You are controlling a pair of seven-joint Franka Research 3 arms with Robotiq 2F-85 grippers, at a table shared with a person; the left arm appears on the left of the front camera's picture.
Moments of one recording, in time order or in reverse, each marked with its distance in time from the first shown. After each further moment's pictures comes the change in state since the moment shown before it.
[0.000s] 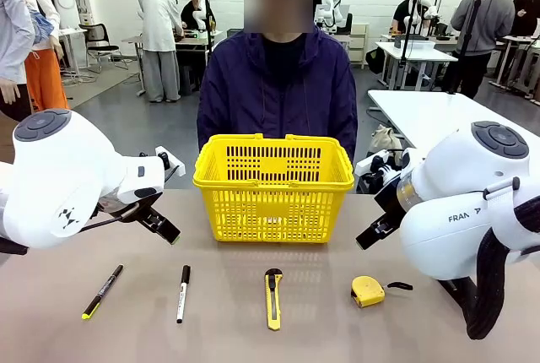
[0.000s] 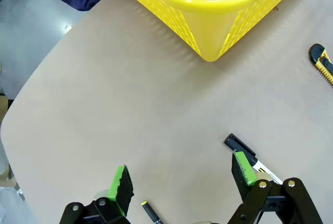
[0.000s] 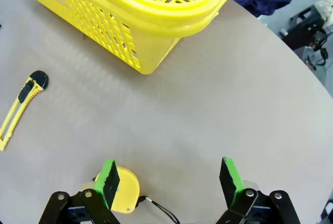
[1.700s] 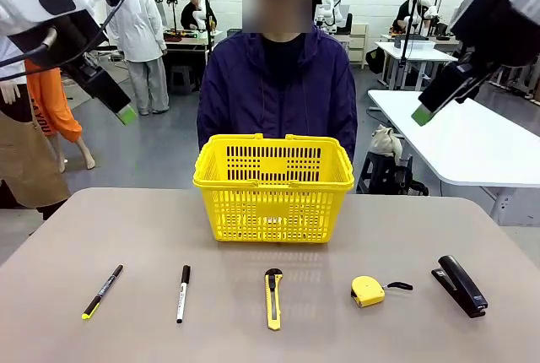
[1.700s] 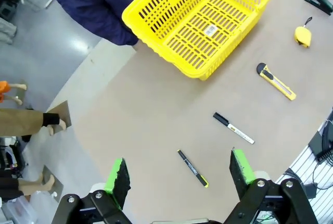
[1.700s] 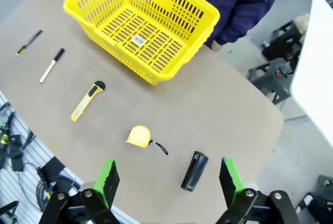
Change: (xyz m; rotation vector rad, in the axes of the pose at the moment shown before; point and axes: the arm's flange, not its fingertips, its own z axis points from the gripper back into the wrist) left arm 0.083 0.015 0.280 0.030 -0.055 -0.143; right arm 0.085 -0.006 0.299 -0.019 -0.007 0.026
